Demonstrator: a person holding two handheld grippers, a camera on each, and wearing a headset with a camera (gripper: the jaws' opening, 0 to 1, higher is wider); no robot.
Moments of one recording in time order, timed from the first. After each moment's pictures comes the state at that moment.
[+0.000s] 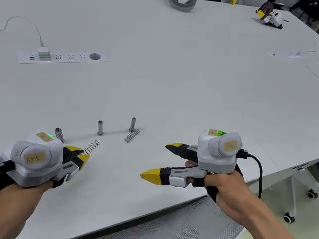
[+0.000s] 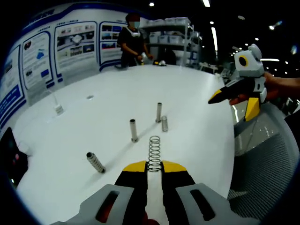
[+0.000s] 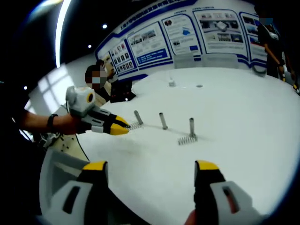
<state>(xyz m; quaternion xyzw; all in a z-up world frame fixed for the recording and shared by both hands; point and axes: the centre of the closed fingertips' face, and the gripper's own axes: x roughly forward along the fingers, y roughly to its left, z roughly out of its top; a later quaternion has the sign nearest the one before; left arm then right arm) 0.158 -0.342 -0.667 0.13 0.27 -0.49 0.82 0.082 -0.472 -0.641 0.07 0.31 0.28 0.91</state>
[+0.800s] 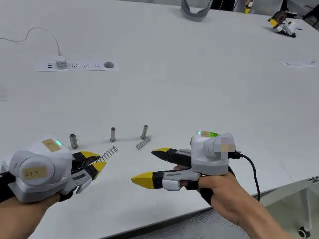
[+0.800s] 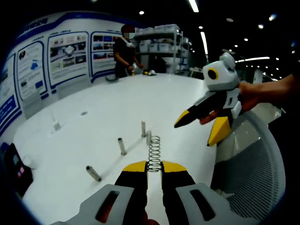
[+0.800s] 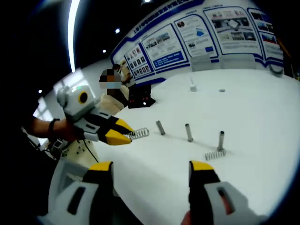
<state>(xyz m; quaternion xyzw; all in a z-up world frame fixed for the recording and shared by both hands) 0.126 -0.353 -0.622 0.13 0.23 -0.53 0.81 0.102 -0.418 -0.626 0.11 0.28 0.36 0.88</state>
